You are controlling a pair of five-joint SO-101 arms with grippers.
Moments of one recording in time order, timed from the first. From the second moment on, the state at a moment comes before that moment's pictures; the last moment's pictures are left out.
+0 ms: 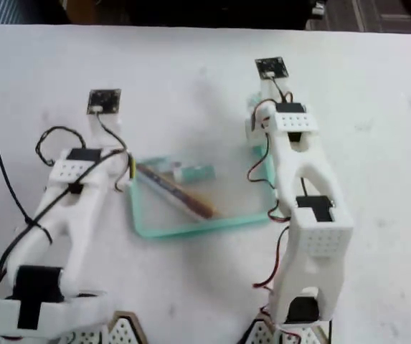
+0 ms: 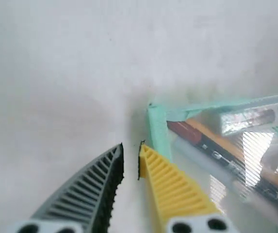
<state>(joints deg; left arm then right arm) -3.0 -8.0 39.6 46.8 6.8 -5.8 30.9 -7.5 53.5 9.8</state>
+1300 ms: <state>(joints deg) -3.8 -2.3 34.3 45.9 6.9 -4.9 29.0 -5.2 62.0 5.5</state>
